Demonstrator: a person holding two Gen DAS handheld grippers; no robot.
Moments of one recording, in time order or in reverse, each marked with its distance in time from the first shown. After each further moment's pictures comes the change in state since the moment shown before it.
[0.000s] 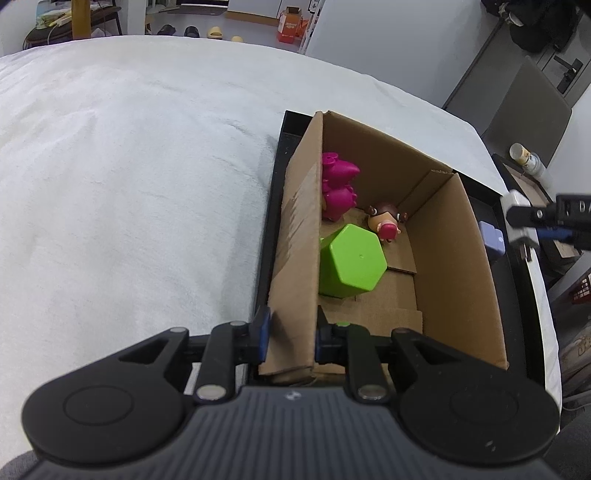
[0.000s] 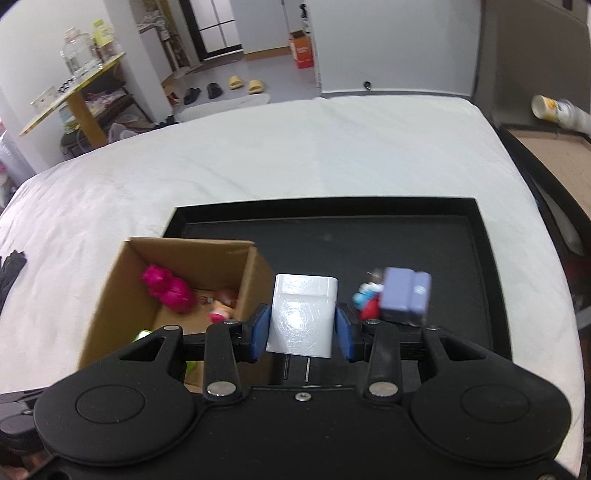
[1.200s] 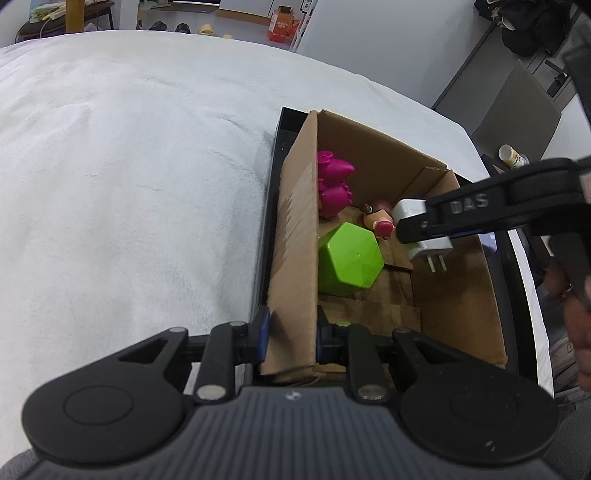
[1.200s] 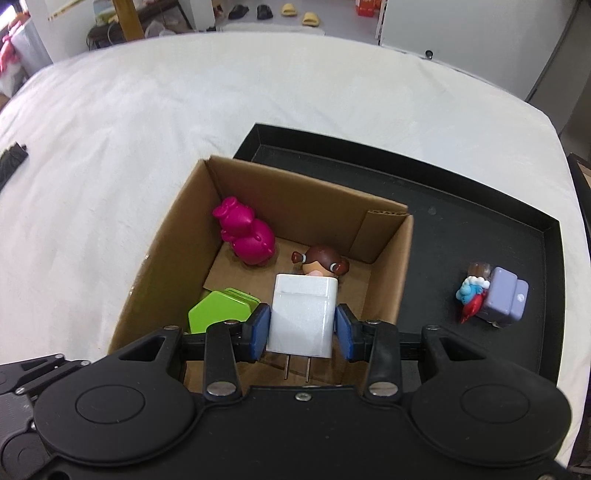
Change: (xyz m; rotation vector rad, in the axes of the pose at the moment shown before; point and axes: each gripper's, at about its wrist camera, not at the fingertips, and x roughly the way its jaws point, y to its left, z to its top) left arm 0.003 0.008 -0.003 -0.006 0.001 -0.052; right arm 0.060 0.119 -0.004 -0.236 0.234 -0.057
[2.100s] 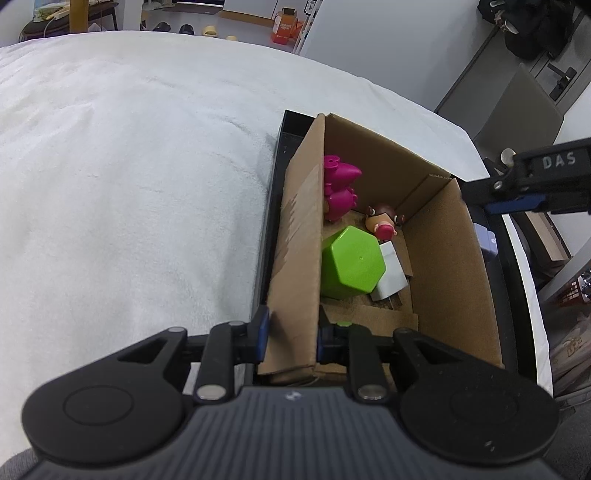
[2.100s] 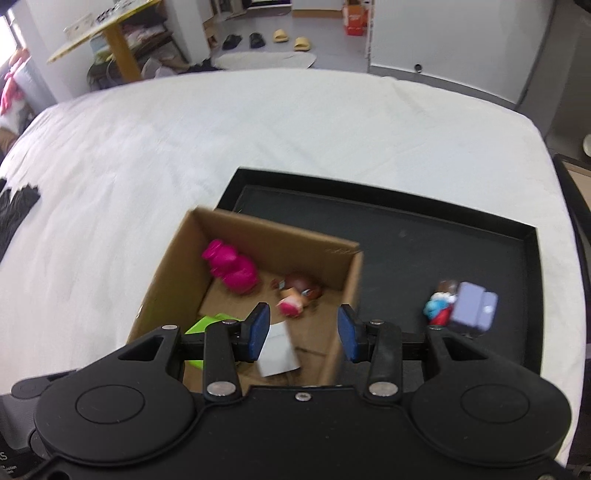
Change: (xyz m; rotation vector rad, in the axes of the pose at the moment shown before) left arm 0.001 0.001 0.001 -0.009 -0.007 0.008; right arm -0.044 -0.046 0.008 0.075 -0.090 0.058
